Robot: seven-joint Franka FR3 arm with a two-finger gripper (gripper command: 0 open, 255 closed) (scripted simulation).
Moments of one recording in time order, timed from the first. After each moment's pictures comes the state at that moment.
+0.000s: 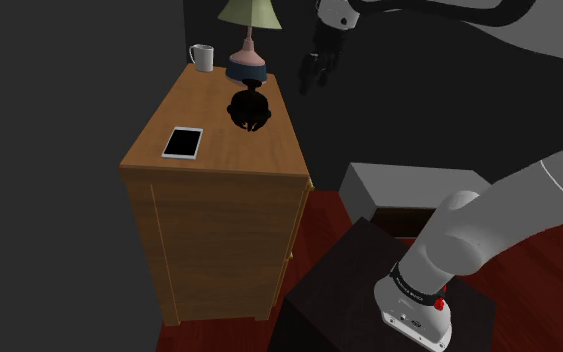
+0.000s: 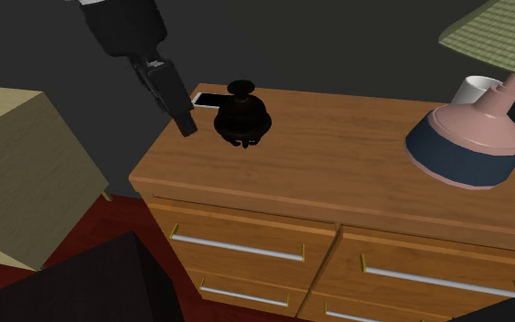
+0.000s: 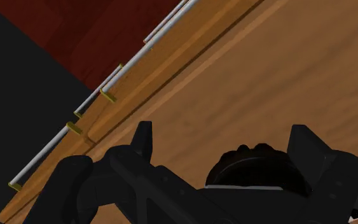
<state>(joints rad) 0.03 -0.41 0.05 -1.95 -0.06 1.71 -0.01</state>
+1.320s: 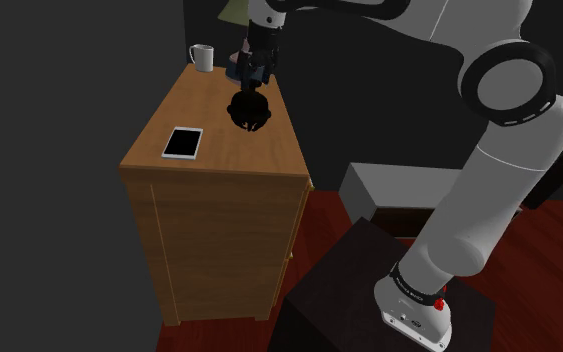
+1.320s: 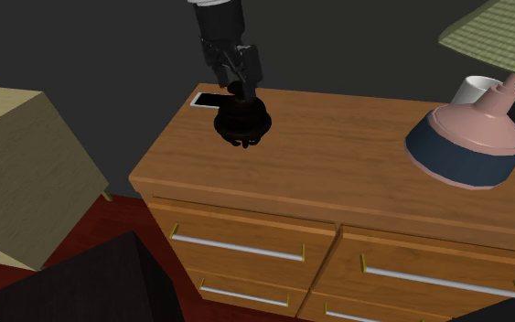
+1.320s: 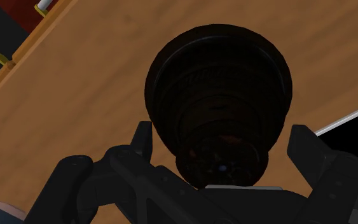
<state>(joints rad) 0.08 0.08 0.12 -1.49 -0.08 1.69 0.05</state>
